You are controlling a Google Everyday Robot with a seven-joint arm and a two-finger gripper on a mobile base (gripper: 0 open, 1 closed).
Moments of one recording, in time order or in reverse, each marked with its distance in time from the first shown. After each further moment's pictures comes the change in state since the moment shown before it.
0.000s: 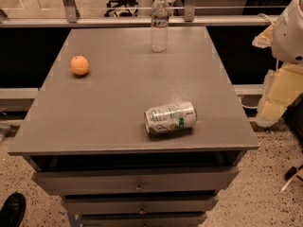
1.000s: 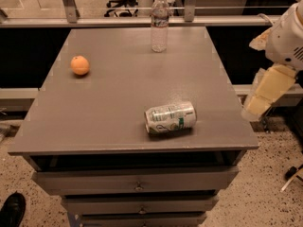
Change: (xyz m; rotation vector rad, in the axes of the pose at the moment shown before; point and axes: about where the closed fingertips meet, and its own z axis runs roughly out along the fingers) arm -0.005 -0.019 0.022 0.012 -0.109 0.096
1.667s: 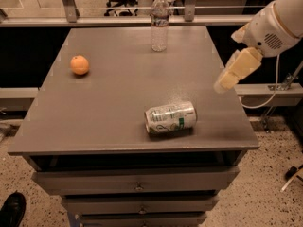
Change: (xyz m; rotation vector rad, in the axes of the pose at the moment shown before) arm -0.034 -0.061 0.041 -0.022 -0.216 0.125
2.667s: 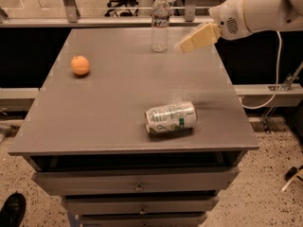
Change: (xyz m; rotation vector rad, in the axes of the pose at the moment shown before) arm -0.101 -0.068 0.036 0.124 -0.434 0.138
